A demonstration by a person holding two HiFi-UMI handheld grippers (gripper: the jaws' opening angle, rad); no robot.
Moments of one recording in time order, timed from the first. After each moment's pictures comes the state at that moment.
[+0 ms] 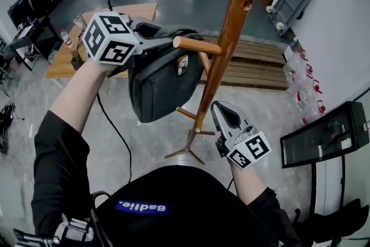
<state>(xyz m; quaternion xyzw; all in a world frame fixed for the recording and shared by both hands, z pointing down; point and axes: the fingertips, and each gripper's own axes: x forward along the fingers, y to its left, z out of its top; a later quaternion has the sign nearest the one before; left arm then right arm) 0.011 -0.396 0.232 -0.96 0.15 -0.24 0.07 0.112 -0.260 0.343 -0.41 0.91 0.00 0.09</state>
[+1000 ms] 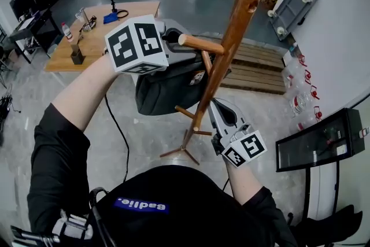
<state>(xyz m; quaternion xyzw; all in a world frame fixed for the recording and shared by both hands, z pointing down) 0.065 -0.346 0.240 -0.92 0.07 -0.31 0.22 0.104 -0.265 0.337 -0.40 0.91 0.01 0.09</state>
